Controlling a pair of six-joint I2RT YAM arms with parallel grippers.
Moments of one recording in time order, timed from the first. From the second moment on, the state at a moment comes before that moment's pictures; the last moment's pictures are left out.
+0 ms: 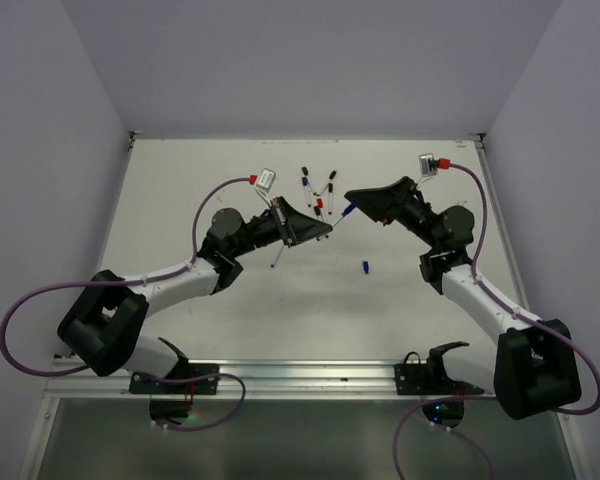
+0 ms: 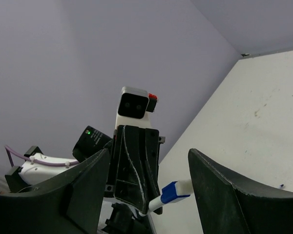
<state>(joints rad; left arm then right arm) -0.64 1.42 0.69 0.91 0.55 -1.22 0.25 1.17 0.62 0.91 -0.66 1.13</state>
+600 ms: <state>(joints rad) -0.63 1.47 0.70 0.97 0.55 -1.25 0.26 1.29 0.60 1.08 -0.68 1.25</state>
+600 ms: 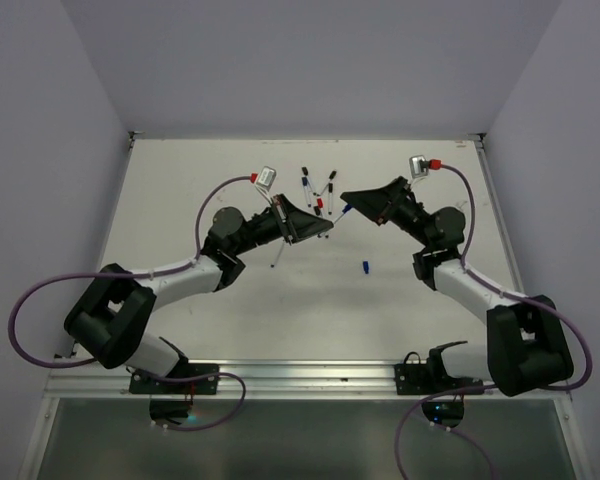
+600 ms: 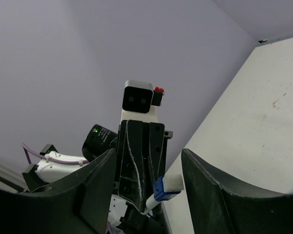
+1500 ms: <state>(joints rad) -0.63 1.49 0.71 1.04 0.56 -1.30 0.30 1.35 0.59 1.17 -0.69 1.31</state>
